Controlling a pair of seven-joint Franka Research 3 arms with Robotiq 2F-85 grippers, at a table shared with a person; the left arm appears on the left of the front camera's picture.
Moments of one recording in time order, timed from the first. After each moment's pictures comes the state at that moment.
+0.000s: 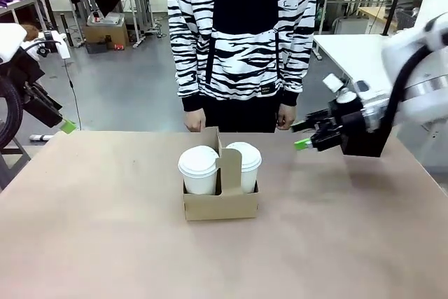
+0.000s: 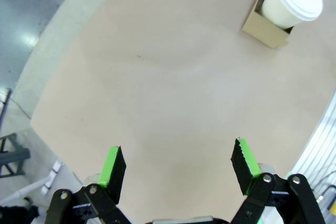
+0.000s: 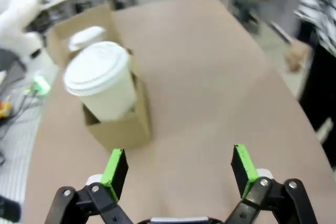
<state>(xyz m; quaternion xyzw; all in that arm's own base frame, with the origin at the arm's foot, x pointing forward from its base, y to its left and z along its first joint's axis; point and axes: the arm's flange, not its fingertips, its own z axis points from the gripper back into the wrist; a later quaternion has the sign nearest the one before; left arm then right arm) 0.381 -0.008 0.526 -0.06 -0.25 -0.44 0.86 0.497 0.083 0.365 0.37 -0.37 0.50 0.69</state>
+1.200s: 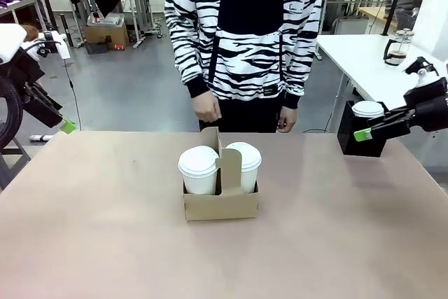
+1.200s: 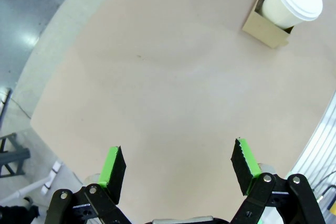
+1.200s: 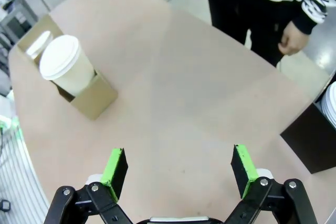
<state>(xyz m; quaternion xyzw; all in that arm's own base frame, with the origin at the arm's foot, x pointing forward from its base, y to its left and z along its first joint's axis) 0.381 -0.008 0.526 -0.05 -0.25 -0.44 0.86 0.399 0.000 0.434 0.23 -0.37 0.34 0.83</state>
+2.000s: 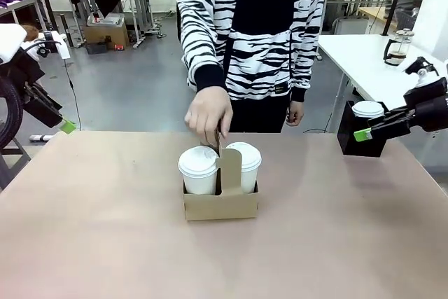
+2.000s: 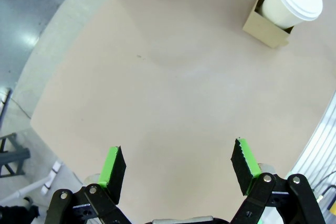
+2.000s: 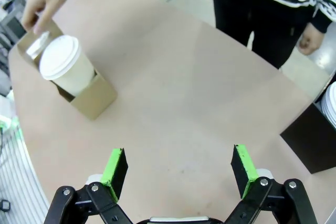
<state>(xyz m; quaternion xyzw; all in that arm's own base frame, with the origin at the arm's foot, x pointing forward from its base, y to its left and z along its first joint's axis) 0.381 -0.008 0.526 -0.05 -0.25 -0.44 0.86 0.399 0.000 0.434 0.23 -0.37 0.34 0.83</state>
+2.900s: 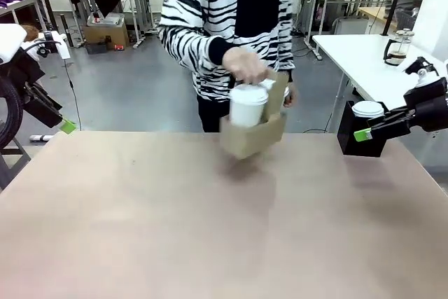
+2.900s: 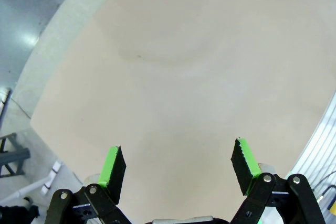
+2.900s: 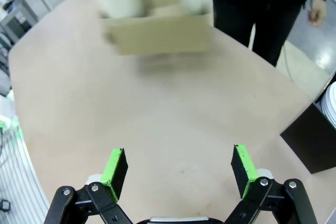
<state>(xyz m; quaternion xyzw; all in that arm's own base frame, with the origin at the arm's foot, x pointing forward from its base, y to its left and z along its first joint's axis) 0.381 -0.008 0.526 -0.05 -0.25 -0.44 0.86 0.399 0.000 0.434 0.23 -0.37 0.34 0.83</state>
